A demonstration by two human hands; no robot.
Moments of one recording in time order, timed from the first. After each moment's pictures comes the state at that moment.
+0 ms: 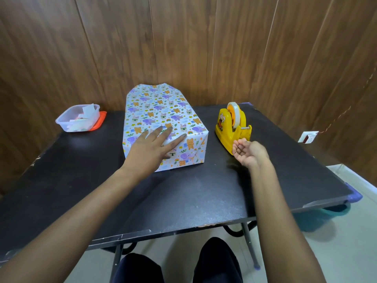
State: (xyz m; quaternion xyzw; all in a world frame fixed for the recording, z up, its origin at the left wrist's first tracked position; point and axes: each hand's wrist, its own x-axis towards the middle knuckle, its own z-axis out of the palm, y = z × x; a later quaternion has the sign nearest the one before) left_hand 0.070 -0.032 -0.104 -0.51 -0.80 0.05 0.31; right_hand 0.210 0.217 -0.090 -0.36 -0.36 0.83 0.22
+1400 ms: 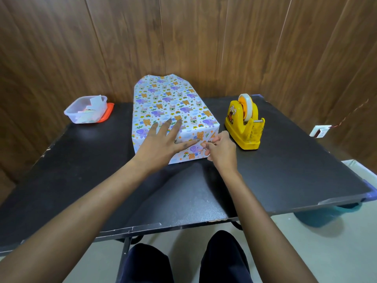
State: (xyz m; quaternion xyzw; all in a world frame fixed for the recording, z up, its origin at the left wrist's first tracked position) left_hand 0.075 -0.032 -0.102 -0.53 -0.76 0.14 0.35; right_hand 0.167 0.131 -0.125 -0.30 -0.79 0.46 0.28
